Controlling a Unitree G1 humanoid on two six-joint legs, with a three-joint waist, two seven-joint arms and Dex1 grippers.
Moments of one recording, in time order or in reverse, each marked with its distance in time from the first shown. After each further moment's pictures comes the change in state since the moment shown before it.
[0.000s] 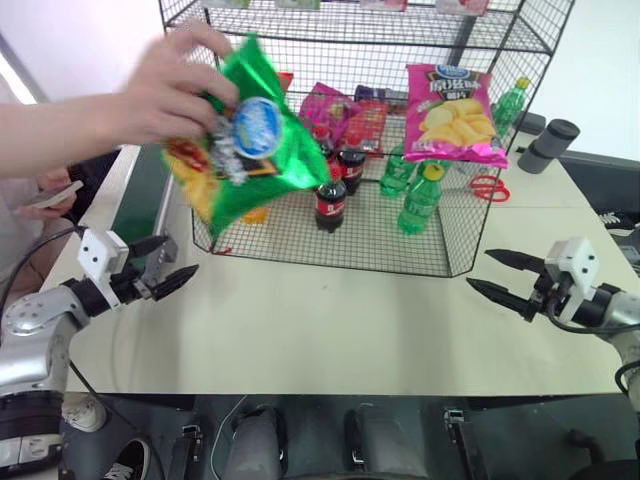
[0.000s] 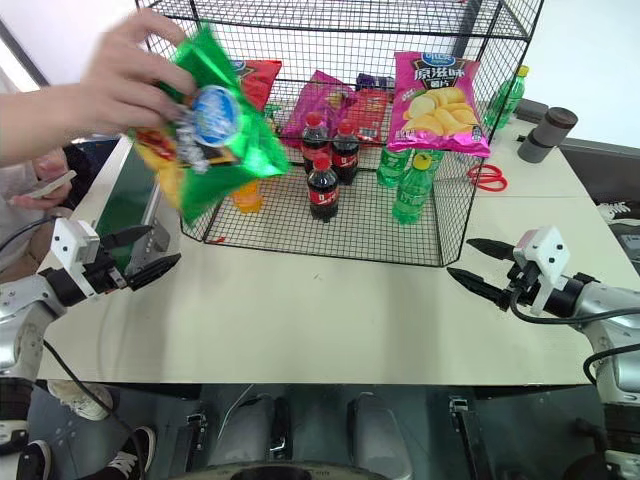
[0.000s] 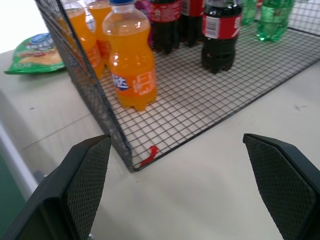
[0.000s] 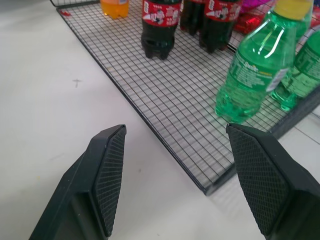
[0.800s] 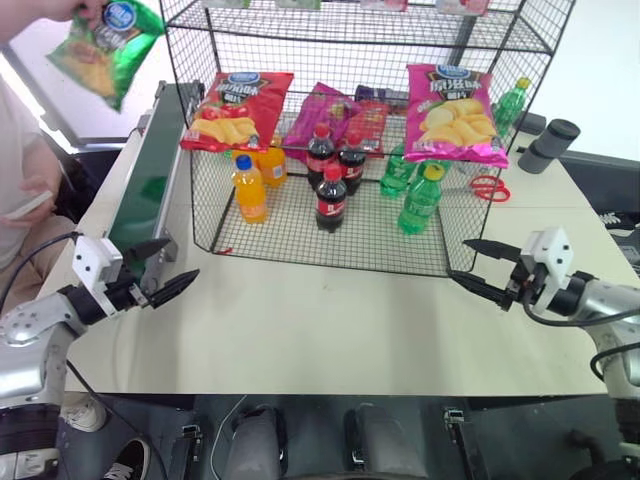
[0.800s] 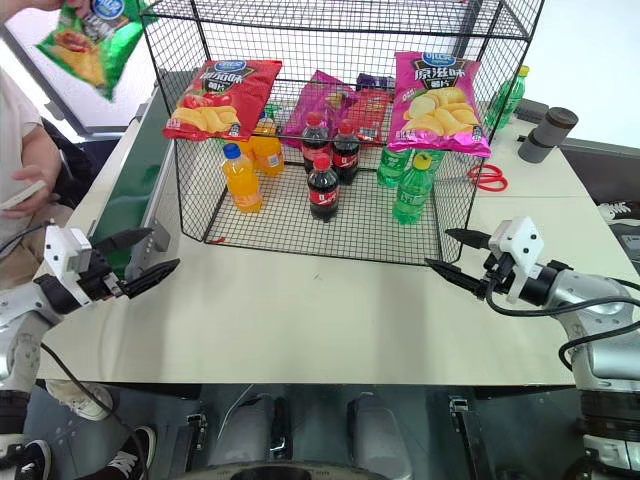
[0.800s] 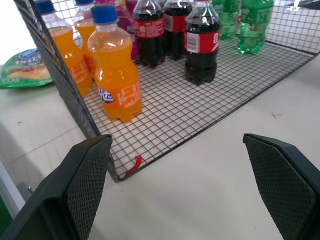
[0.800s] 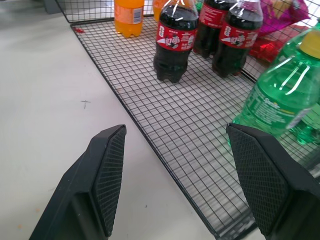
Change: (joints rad) left arm 0.056 -0.015 0.030 -0.064 -0.035 -0.029 -0.002; right arm -0.074 0.042 0.077 -0.024 -0.026 -0.003 -0.028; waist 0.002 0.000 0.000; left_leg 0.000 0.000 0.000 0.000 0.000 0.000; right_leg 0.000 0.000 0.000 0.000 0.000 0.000
